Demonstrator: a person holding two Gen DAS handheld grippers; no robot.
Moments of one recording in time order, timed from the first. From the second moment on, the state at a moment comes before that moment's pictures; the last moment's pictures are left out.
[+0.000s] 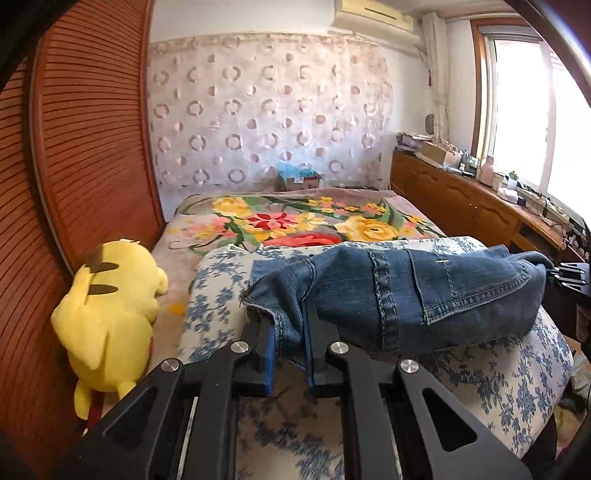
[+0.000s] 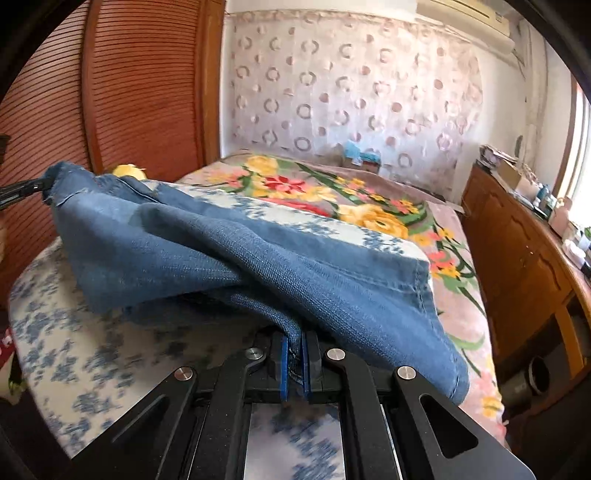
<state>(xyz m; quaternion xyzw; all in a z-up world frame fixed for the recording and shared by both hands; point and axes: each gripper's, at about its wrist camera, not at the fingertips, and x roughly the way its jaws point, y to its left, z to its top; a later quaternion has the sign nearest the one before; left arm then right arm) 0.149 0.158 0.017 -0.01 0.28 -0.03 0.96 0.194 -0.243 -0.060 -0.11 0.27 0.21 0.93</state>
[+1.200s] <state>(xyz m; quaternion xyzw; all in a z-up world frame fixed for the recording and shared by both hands) 0.067 0.148 -0.017 0.02 0.33 -0.04 0.94 0.100 -0.290 -0.060 -0.05 0.30 0.25 0.92</state>
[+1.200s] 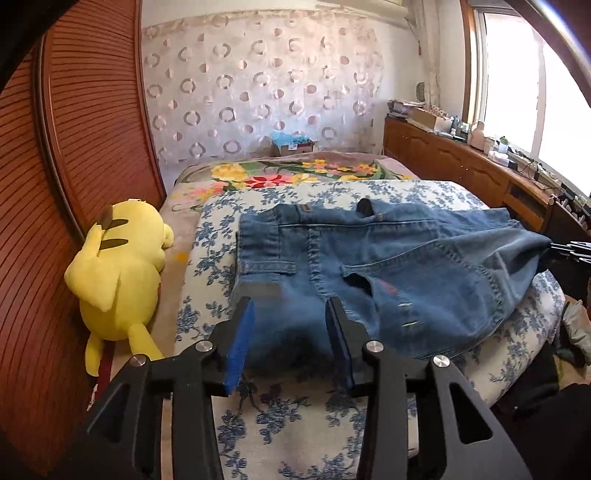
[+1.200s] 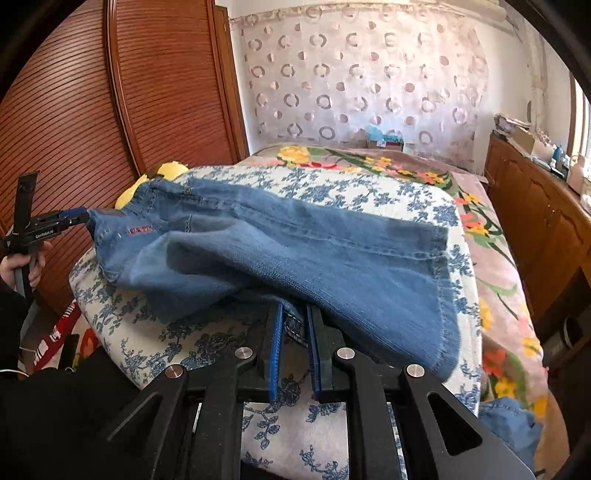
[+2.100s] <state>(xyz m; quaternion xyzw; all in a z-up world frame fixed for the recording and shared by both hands) 0.143 0.060 -0.083 0.02 0.43 -0.15 0.89 0.110 -0.300 -0.074 -0.02 0.29 0.24 0.93</state>
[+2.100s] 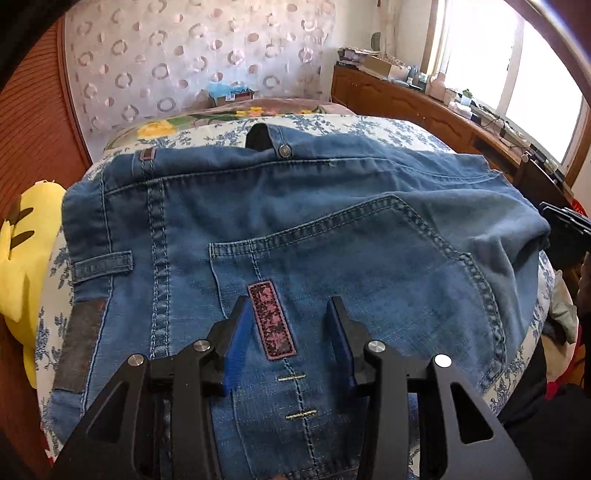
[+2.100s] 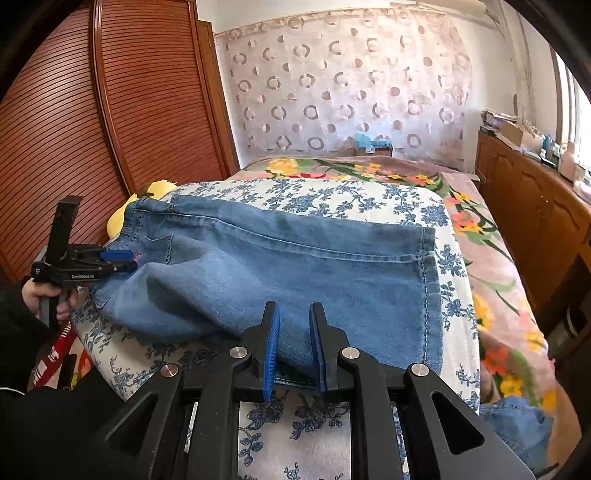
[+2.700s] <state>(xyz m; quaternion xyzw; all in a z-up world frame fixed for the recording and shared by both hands) 0.140 0.048 -0.086 0.05 0.42 -0.11 0.90 0.114 -0.301 -0.084 -0.01 0.29 0.24 0.93</state>
